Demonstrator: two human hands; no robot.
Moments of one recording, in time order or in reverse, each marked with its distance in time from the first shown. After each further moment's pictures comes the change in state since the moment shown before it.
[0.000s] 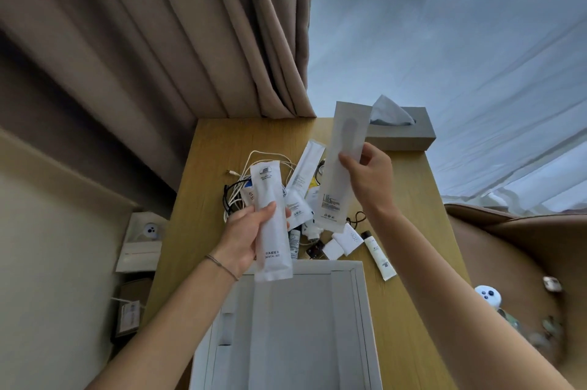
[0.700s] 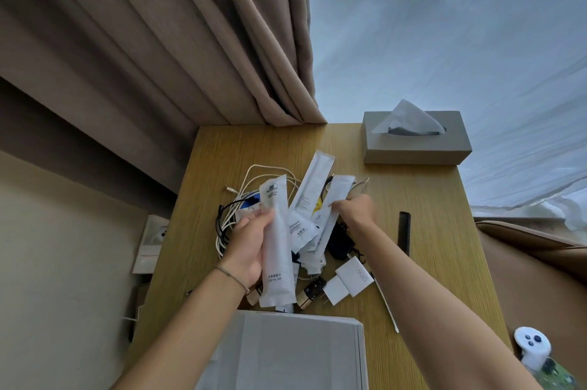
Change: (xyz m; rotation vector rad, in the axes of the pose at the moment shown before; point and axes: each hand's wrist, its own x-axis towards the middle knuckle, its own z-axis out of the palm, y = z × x) left_hand 0.081 0.009 0.046 -0.064 0.275 -0.023; right_hand 0.107 0.160 0.043 -0.366 -0.151 0.616
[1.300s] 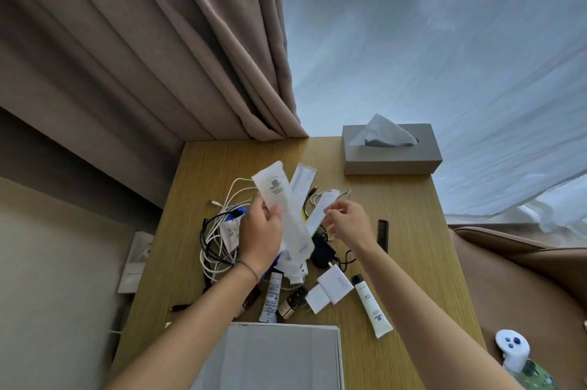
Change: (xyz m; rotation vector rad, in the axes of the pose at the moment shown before) left_hand 0.019 -0.015 0.045 0.695 0.093 0.703; right_hand -0.050 0.002 -0.051 0.114 -0.102 -0.310
